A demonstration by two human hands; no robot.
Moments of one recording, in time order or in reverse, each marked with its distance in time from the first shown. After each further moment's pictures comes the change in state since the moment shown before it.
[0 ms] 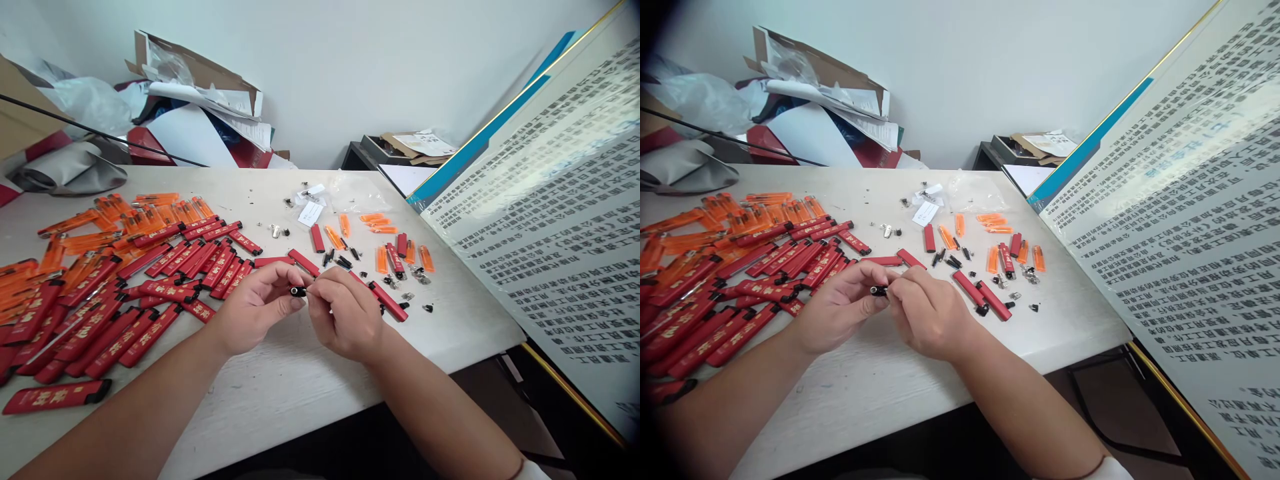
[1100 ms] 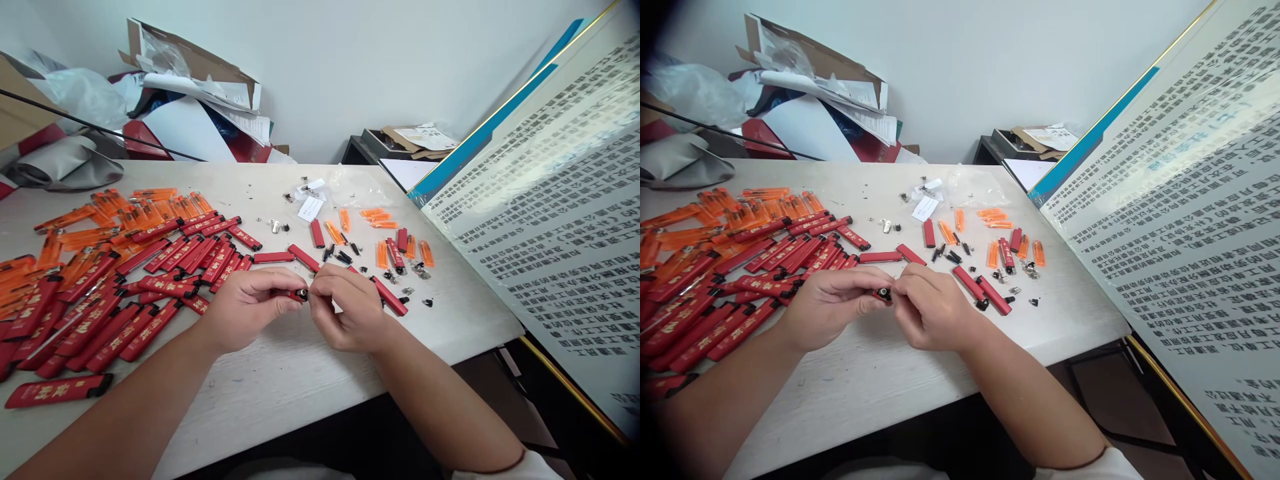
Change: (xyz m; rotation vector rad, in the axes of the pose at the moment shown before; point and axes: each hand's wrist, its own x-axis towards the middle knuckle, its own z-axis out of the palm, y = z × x) left_hand -0.005 0.015 0.000 0.276 0.064 0.094; right_hand 0.004 0.005 -0.005 0.235 -0.109 0.070
